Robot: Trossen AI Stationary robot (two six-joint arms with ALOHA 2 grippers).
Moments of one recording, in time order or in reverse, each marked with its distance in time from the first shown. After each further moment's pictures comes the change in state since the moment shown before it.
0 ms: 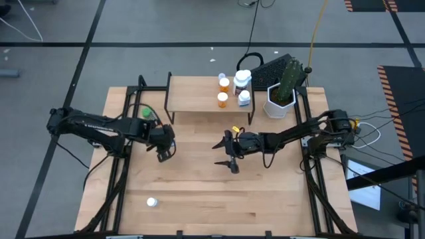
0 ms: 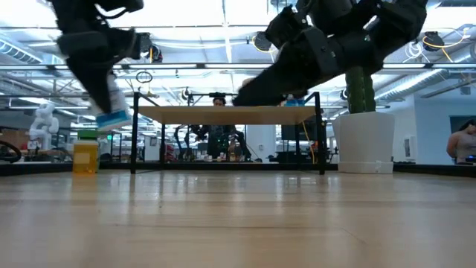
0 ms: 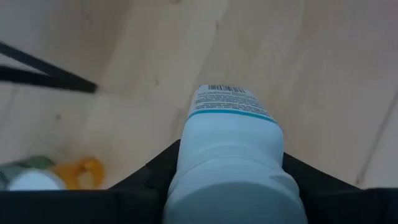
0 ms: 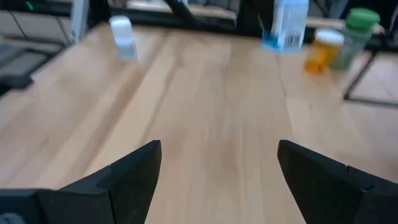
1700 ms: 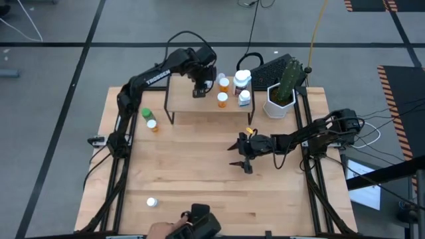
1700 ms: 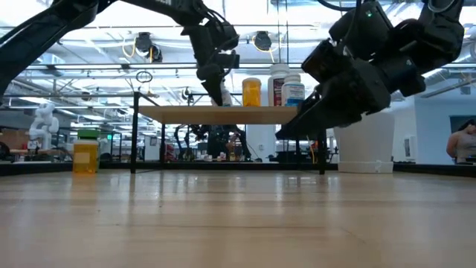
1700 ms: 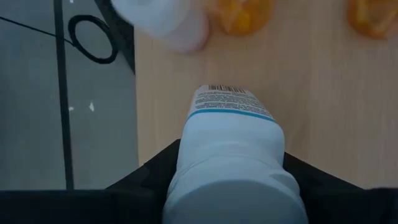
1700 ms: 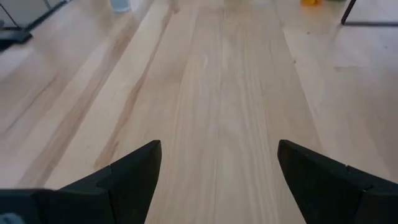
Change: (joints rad) left arm 0.661 0.947 1.334 -0.288 0.176 1.089; right arm 0.000 -0.094 -0.264 0.064 0.017 0.088
